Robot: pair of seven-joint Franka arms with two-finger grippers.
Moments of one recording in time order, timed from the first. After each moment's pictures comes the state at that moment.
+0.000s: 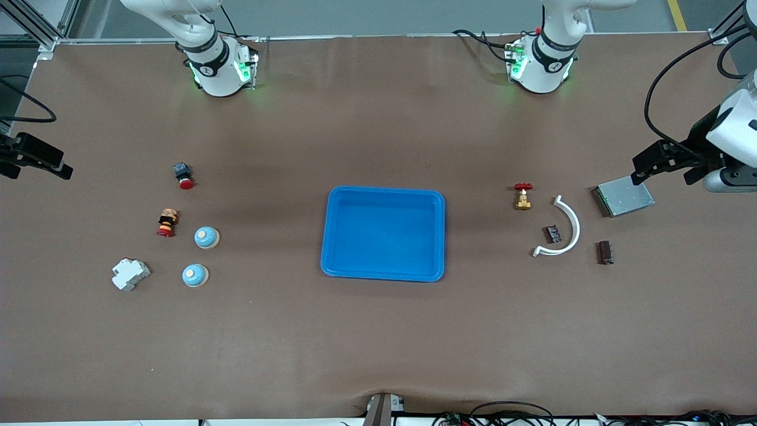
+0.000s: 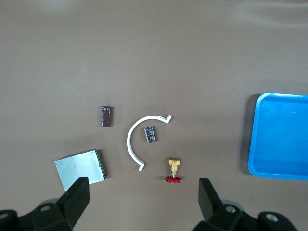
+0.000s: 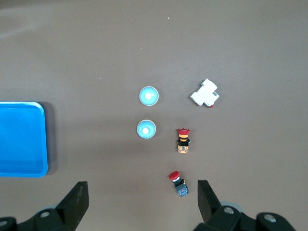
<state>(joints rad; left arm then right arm) -0.11 0.04 0.04 -1.57 -0.02 1.68 -0.08 0.00 0.11 -0.07 -1.37 0.06 1.50 -0.01</state>
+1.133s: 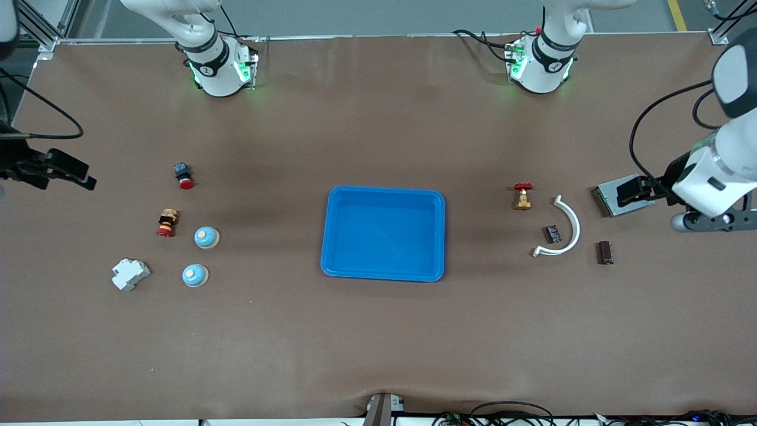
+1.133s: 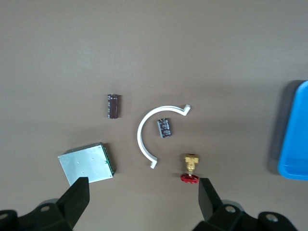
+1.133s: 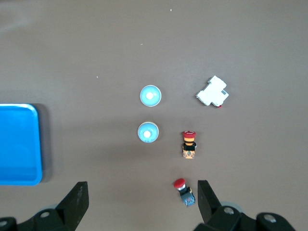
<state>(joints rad) -0.10 0.19 0.05 -1.57 0.03 1.70 -0.07 0.00 0.01 -0.07 -1.70 0.08 1.74 -0.01</state>
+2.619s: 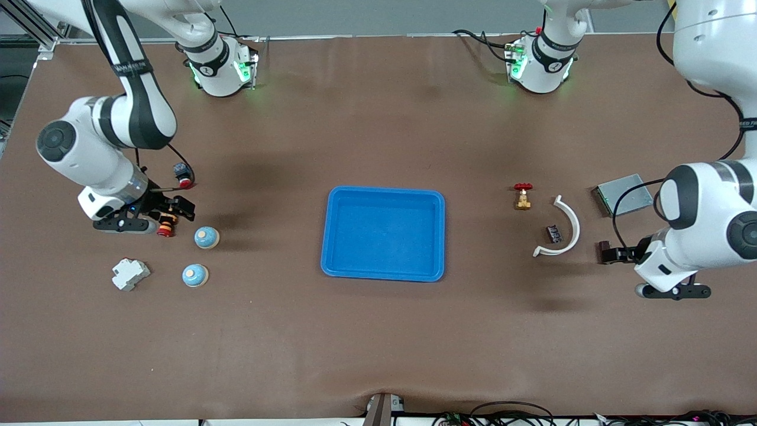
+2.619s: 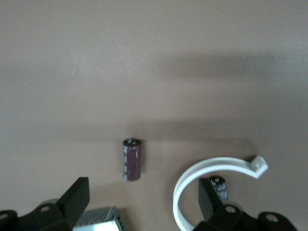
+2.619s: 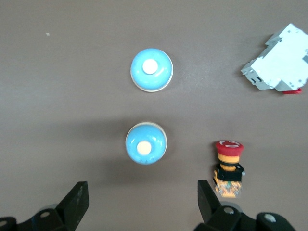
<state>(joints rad) -0.01 0.55 0.07 -1.59 0.06 2.03 0.03 0.06 0.15 -0.05 -2.26 0.08 2.48 0.01</state>
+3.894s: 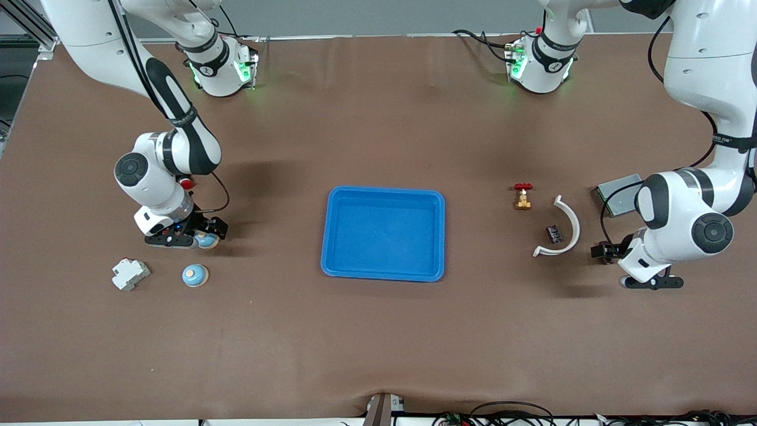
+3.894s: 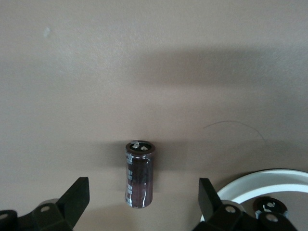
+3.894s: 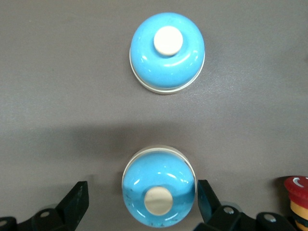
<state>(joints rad) 0.04 0.59 0.07 -1.77 0.06 2.25 0.07 0.12 0.40 -0.05 -2.29 0.08 2.81 0.07</state>
